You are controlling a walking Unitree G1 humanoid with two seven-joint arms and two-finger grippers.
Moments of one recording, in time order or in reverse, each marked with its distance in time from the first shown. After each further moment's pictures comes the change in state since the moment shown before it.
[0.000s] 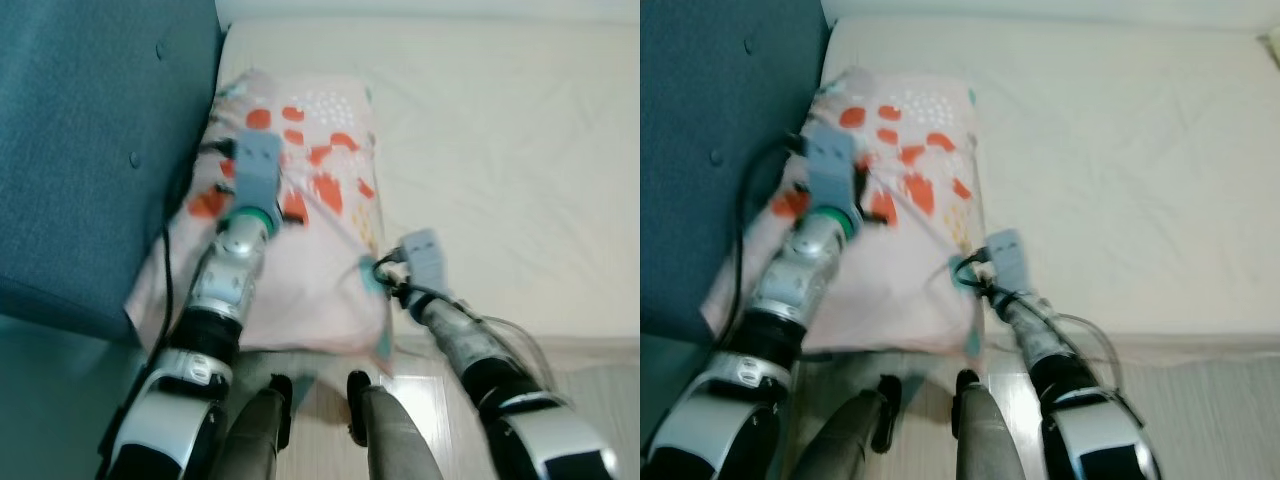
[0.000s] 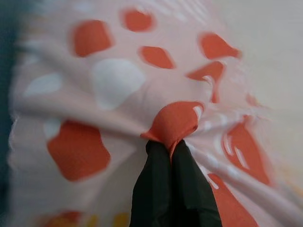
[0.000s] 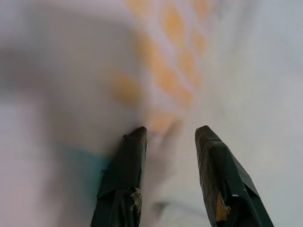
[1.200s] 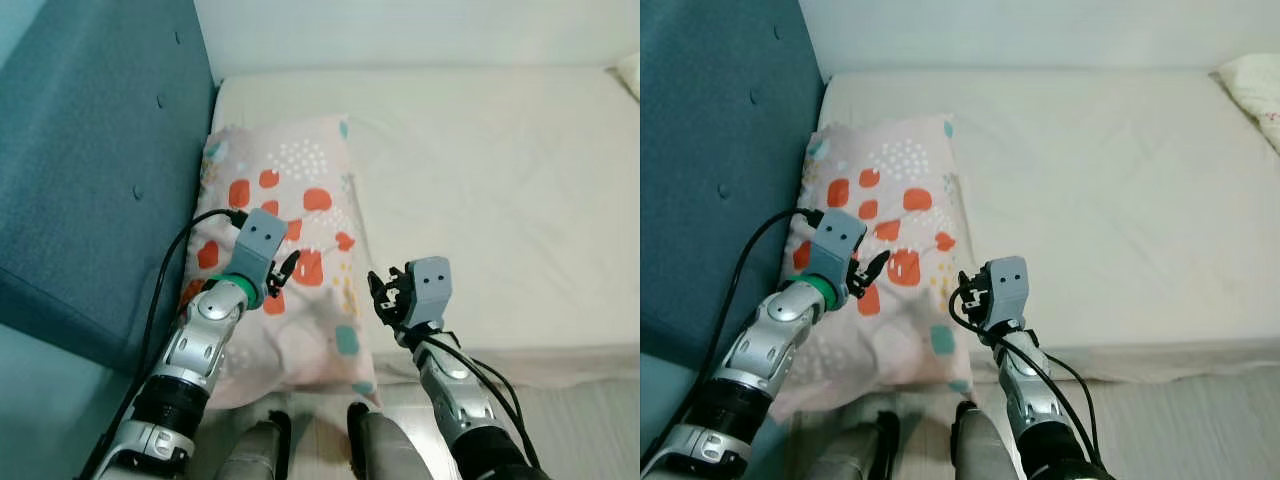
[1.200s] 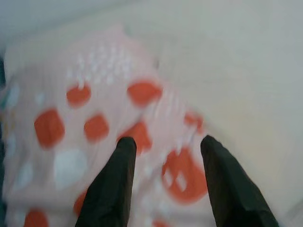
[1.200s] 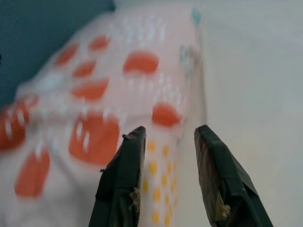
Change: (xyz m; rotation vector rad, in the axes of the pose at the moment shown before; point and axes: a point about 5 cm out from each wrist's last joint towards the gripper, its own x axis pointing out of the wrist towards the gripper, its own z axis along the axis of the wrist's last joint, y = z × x) left arm -0.042 0.017 -0.016 0.041 -0.155 -0.206; right arm -0.042 0.008 0.023 0.170 -0.478 -0.002
